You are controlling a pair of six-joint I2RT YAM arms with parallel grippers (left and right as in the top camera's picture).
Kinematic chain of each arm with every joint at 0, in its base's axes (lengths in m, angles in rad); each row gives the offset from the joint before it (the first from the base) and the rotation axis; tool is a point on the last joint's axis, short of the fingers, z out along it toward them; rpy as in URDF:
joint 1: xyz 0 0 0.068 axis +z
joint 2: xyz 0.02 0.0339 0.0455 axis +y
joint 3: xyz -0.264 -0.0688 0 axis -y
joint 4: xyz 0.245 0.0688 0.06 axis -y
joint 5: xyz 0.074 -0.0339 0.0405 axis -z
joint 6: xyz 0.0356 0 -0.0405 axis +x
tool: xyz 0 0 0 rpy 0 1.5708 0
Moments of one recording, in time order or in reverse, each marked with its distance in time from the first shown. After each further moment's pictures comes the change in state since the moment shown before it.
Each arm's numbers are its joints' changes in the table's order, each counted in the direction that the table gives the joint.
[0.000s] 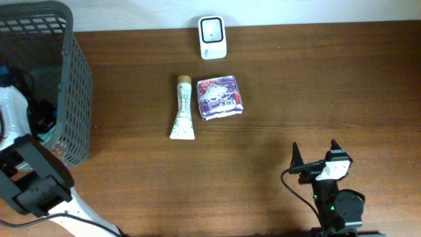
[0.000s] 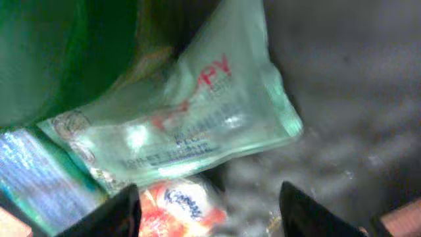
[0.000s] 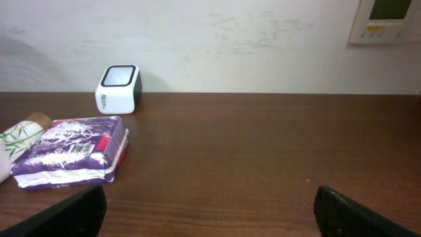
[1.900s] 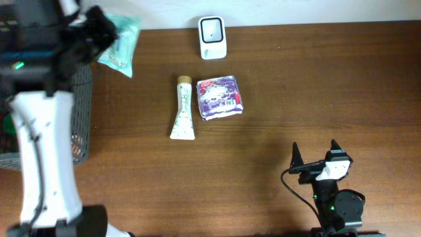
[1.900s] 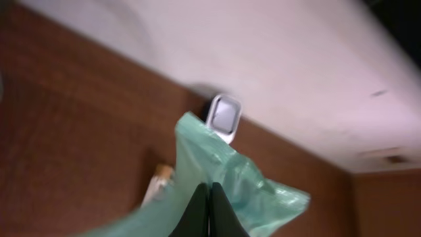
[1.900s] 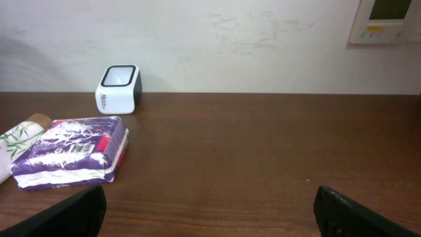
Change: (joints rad) left arm -0.533 -0.400 0.360 0.096 0.372 -0.258; right arm 0.000 0.000 0.000 0.000 0.000 0.000
